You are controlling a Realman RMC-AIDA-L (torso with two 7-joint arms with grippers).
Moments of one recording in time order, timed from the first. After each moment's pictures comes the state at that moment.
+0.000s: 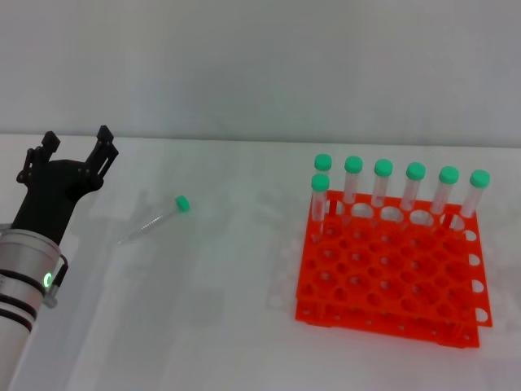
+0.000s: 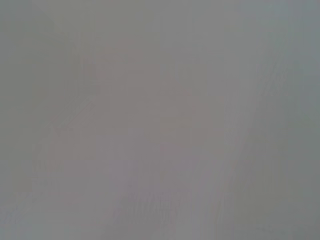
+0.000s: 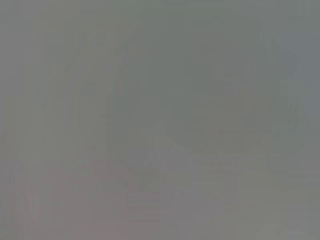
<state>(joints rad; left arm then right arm) -0.44 -2.08 2.02 0.24 -0.70 1.13 -0.30 0.36 2.02 -1.43 -0.10 0.00 -1.37 0.44</state>
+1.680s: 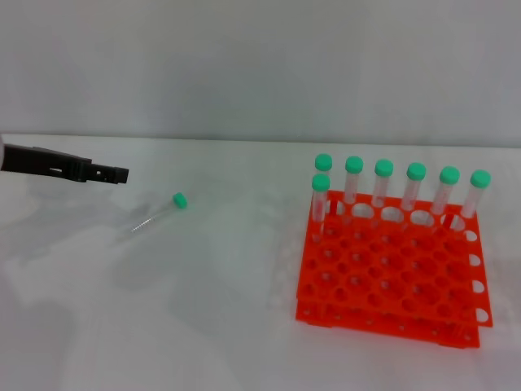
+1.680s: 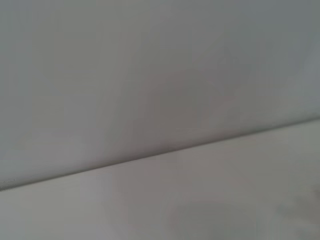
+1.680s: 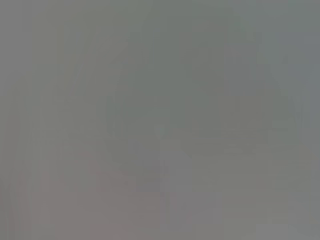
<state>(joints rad) -0.97 -1.75 2.75 -0.37 0.09 1.19 -1.71 0.38 2.02 -1.43 -0.10 0.00 -1.36 0.44</state>
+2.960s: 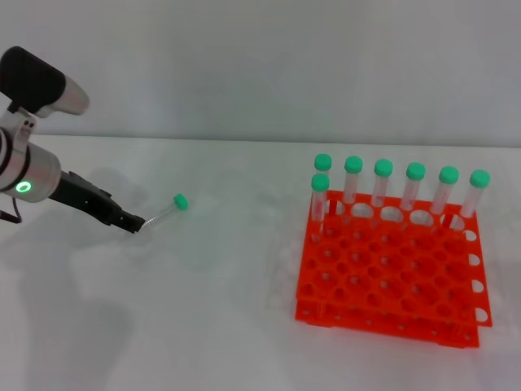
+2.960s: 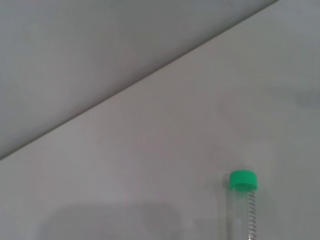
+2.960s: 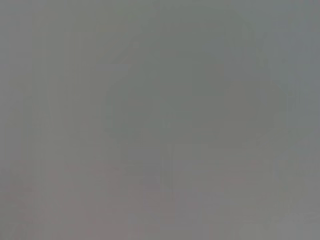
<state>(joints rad) -1.09 -1.90 2.85 -0.45 0.36 1.04 -1.71 0.38 2.03 -1.46 -0.10 0.00 -1.36 0.46</state>
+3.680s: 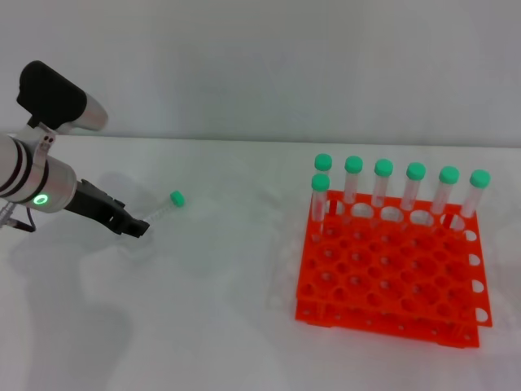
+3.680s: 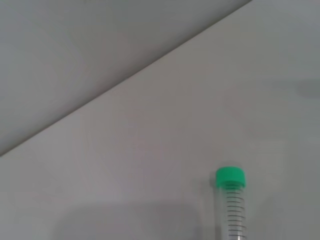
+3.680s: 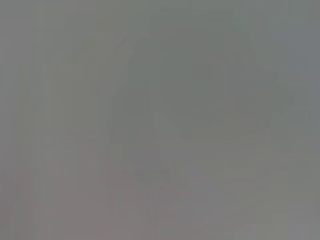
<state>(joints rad) -1.08 -1.92 2.85 -0.38 0.37 0.93 -1.69 0.38 2.03 -1.46 -0.10 0.00 -1.36 0.47</state>
